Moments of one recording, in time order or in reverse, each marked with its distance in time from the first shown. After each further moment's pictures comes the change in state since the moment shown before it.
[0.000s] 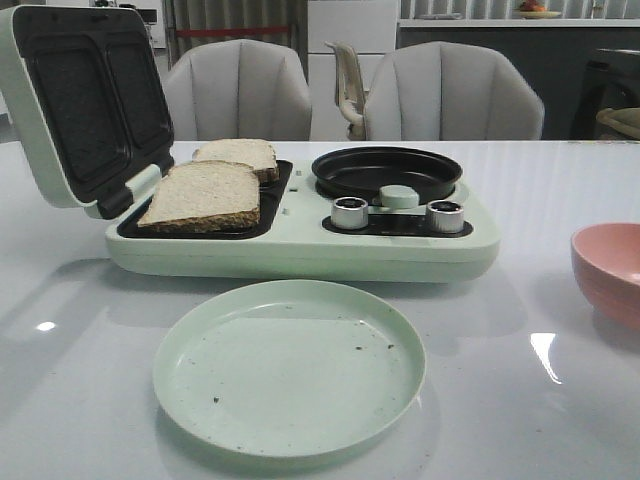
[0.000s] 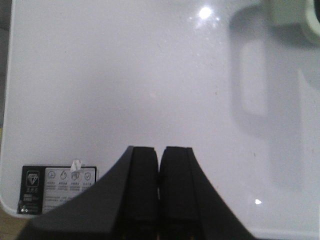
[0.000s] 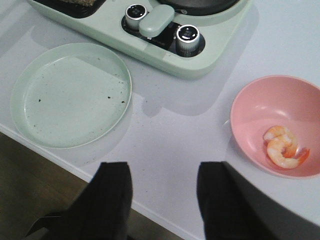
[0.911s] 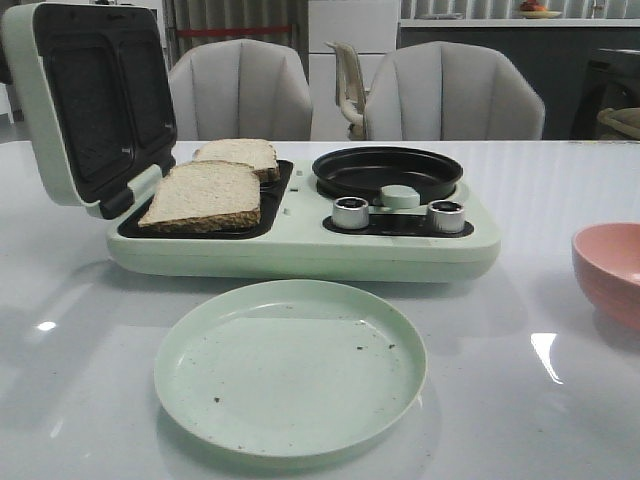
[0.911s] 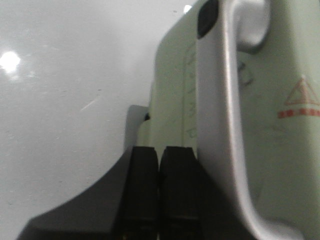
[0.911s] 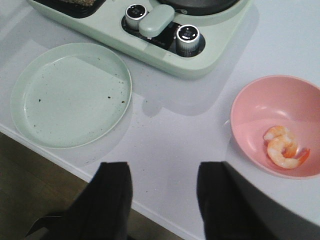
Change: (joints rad) left arm 0.365 0.607 -0.436 -1.266 -0.157 0.757; right arm 0.000 0.000 0.000 0.000 0.000 0.002
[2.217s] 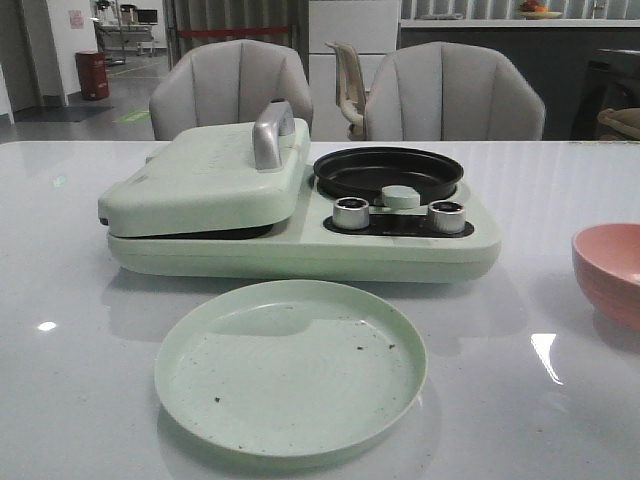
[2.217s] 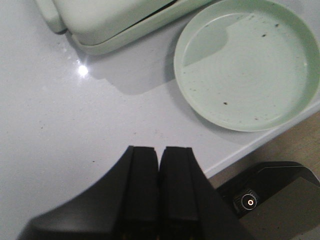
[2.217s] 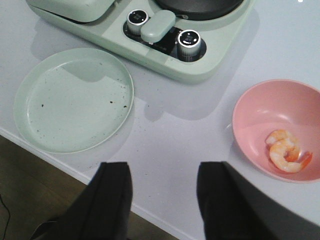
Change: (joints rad) left arm -0.778 -0.864 0.656 0.996 0.020 -0.560; right arm 0.000 0.000 0.000 0.018 -0.012 0.000
